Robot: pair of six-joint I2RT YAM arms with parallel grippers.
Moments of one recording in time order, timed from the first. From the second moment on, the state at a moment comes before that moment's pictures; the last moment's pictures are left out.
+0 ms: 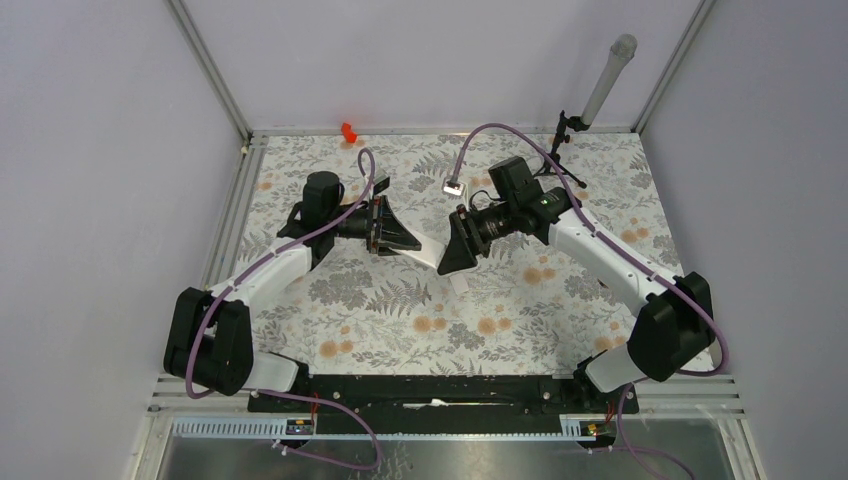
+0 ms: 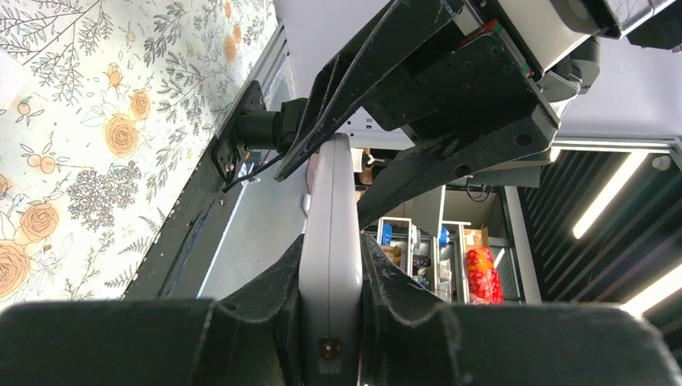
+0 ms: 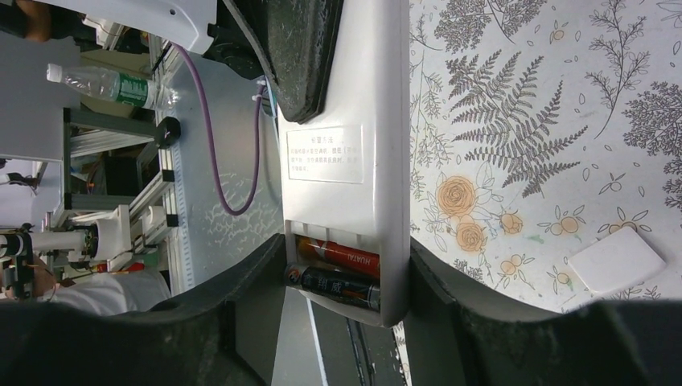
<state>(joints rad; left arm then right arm) -0.32 1.38 0.85 0.15 1.24 -1.12 0.57 1.50 1.26 -0.65 -0.97 0.05</state>
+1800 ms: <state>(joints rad) -0.32 1.38 0.90 -0.01 1.26 -1.00 0.57 1.47 1.26 -0.66 -0.98 -0.02</state>
